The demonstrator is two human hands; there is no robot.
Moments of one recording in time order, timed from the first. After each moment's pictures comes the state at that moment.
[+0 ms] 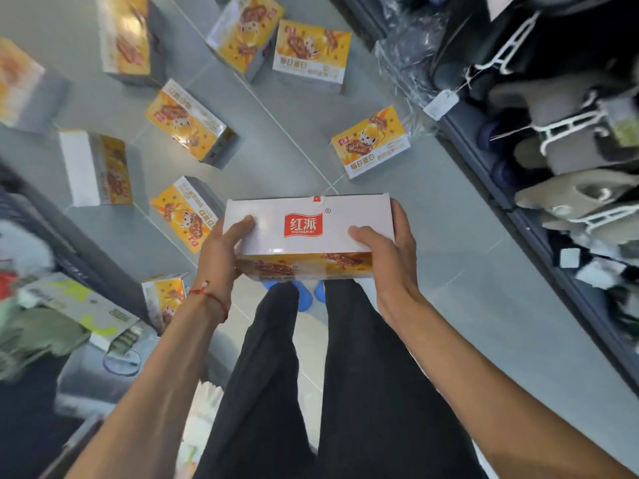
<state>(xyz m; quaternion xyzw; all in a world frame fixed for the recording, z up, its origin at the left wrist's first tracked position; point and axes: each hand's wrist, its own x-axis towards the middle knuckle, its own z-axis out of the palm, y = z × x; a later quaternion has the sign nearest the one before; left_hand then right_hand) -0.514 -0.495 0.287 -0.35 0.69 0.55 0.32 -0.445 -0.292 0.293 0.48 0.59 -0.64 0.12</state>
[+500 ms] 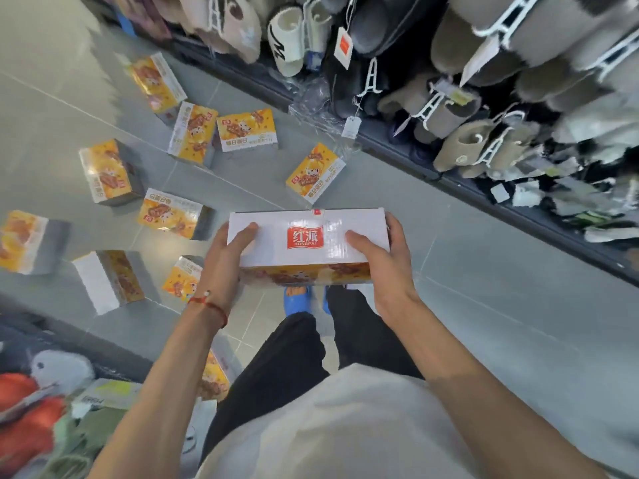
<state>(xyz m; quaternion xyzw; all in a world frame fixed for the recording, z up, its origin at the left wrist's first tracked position) -0.505 -0.493 0.427 -0.12 0.73 0.54 0.40 -0.362 -0.329 0.433 0.55 0.49 -0.68 -0.07</state>
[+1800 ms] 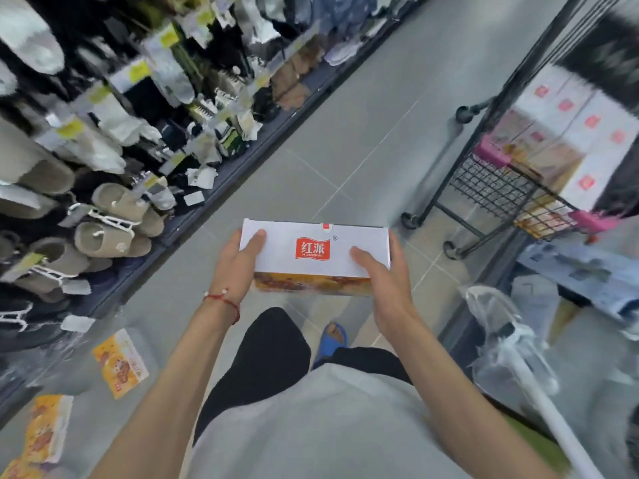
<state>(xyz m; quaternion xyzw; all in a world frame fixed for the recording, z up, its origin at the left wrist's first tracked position) 0.028 -0.202 0.487 0.47 0.63 0.20 0.59 0.221 -0.317 0.483 0.69 0.06 -0.49 -0.54</state>
